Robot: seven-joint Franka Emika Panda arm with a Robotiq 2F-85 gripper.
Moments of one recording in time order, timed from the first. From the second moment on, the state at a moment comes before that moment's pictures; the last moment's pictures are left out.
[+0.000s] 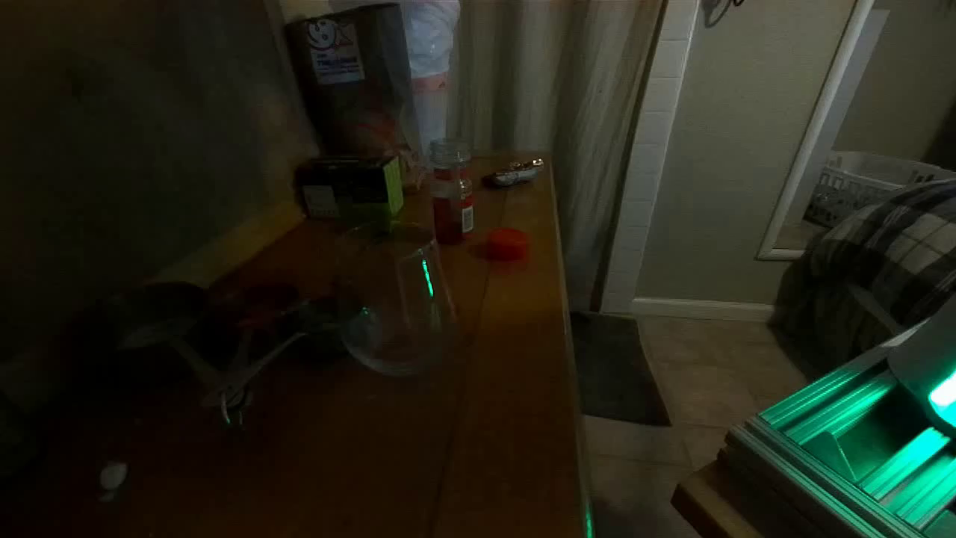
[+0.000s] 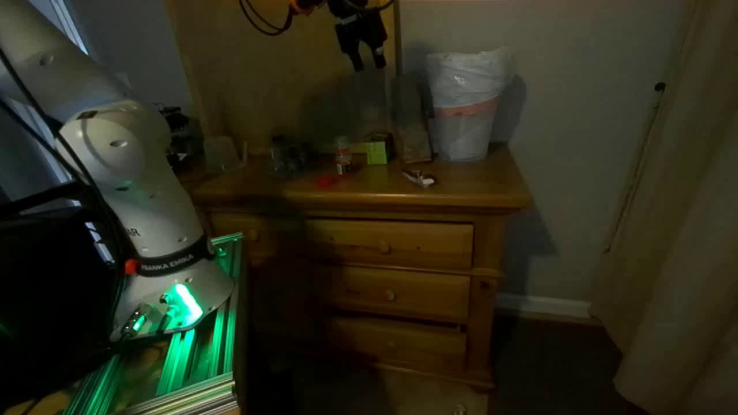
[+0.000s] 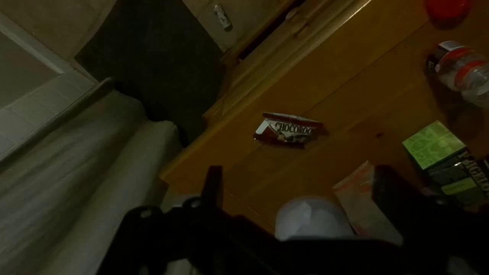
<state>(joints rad) 0.07 -0.48 0.15 -2.32 -0.01 2.11 0.01</state>
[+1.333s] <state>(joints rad) 0.18 -0.18 0.13 -2.50 0.18 2.18 -0.17</state>
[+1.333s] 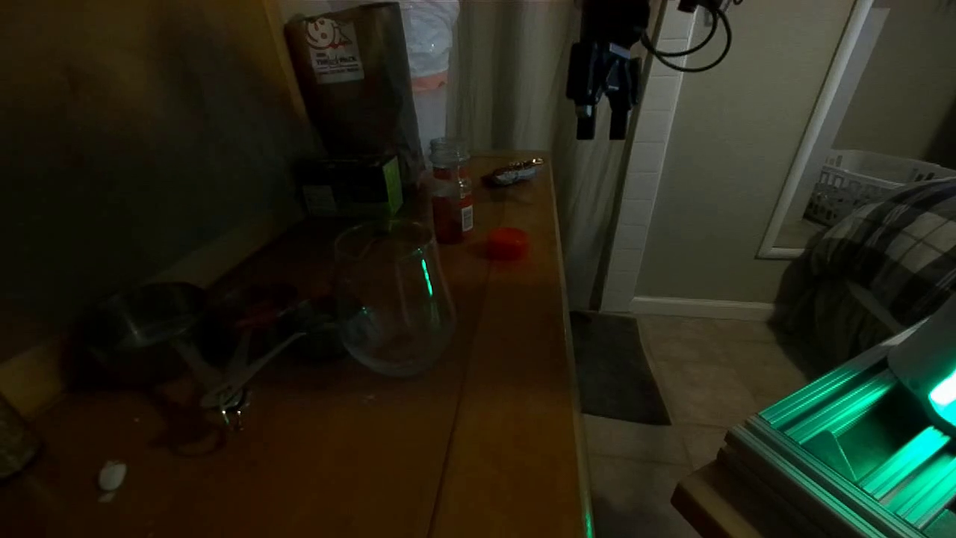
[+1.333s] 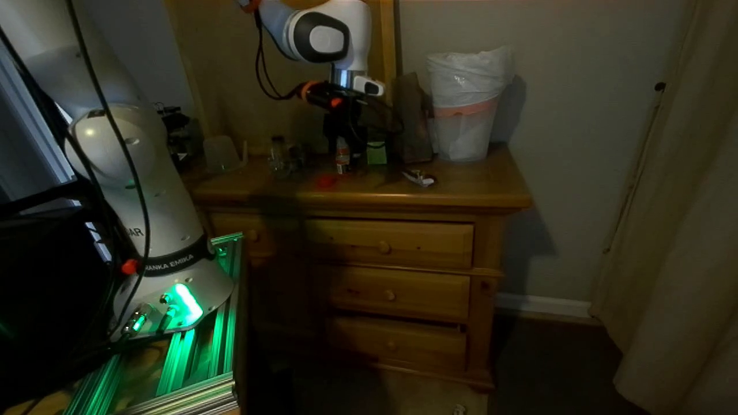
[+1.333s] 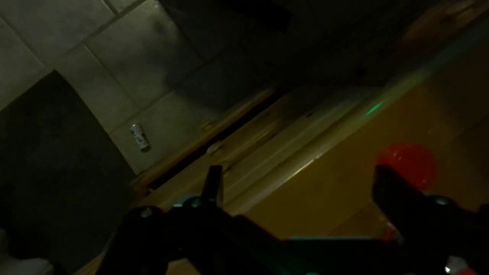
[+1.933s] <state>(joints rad) 0.25 -0.17 0.20 -2.54 0.18 2.19 -0.20</state>
